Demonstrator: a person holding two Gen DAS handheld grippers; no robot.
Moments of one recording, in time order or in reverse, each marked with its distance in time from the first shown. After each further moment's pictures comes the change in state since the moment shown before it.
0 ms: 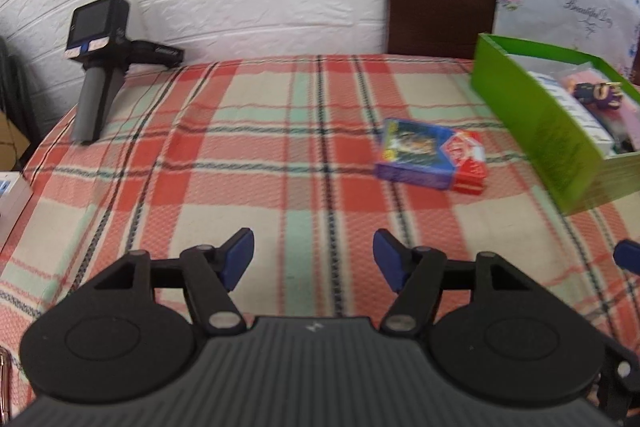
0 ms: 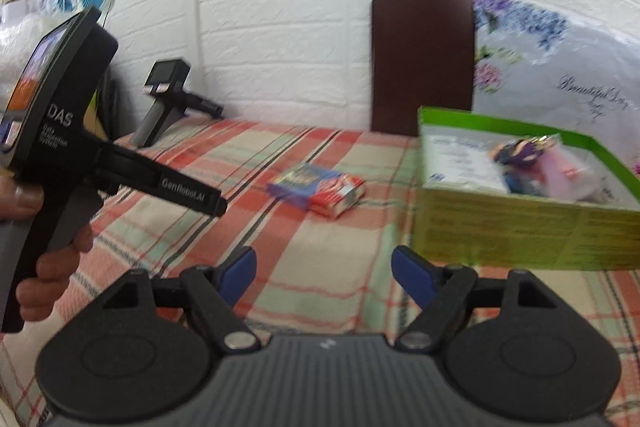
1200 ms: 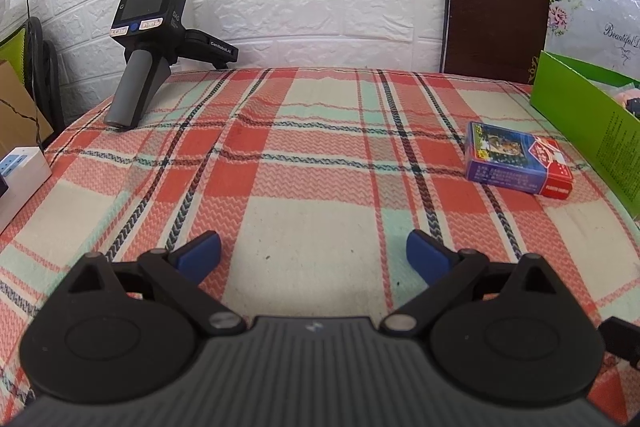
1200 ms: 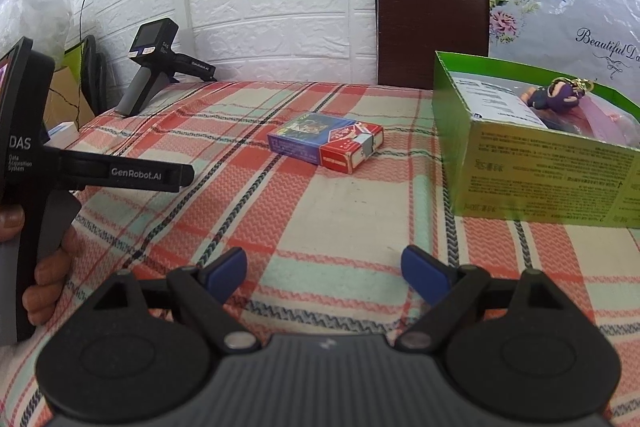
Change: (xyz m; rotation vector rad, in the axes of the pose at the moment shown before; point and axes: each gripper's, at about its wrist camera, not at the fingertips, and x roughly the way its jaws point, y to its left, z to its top) left arm 0.024 0.044 -0.028 -0.054 -0.131 0.041; right arm 0.035 0.004 -0.013 0.049 0.056 -0.033
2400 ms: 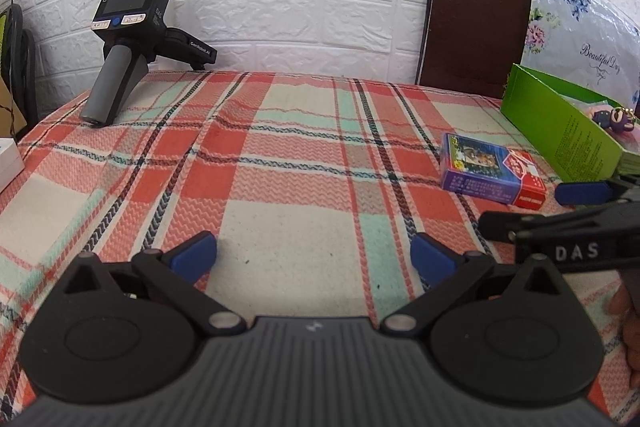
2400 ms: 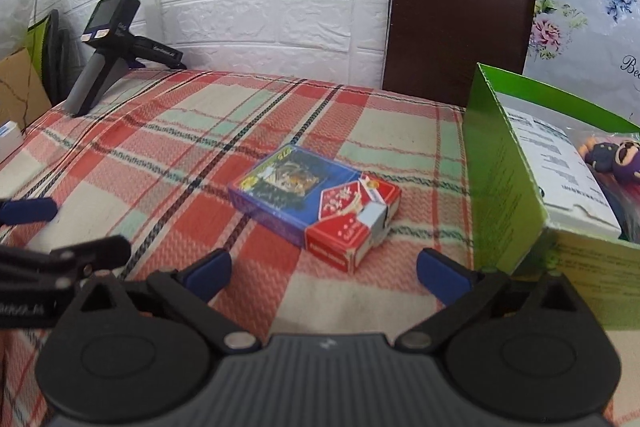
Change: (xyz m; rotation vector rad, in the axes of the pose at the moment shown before) left arm -0.002 0.008 -0.003 -0.042 -0.028 -0.105; right arm 0.094 0.013 0.064 -0.049 0.091 -0.069
